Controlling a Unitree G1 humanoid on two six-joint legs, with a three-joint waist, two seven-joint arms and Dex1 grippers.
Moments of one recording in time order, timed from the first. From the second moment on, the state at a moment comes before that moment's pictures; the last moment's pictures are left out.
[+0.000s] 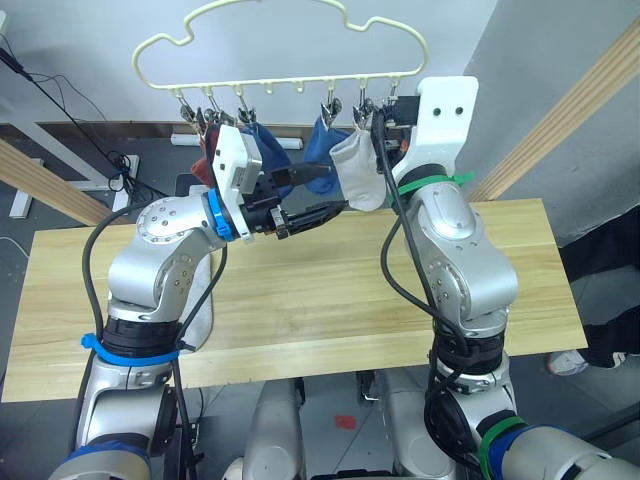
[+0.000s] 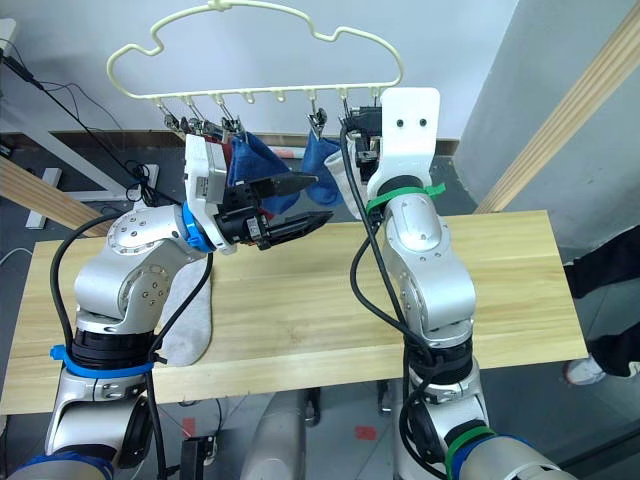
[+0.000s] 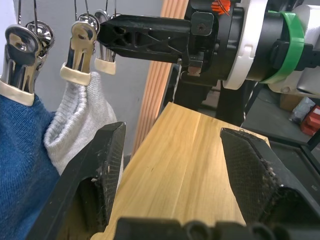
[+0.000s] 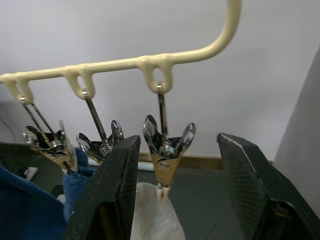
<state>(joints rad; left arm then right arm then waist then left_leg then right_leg) -0.65 0.54 0.02 -0.15 -0.52 0.45 -0.95 -0.79 0.13 0.07 -0.39 0.02 0.80 -0.15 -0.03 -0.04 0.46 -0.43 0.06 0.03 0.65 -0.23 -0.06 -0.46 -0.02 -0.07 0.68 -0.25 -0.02</state>
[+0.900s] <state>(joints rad) -0.65 0.55 0.02 -0.15 -0.51 0.45 -0.95 -0.79 0.13 0.02 -0.28 0.20 0.63 -0.04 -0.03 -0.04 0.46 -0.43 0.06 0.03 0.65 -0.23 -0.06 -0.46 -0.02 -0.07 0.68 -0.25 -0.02</state>
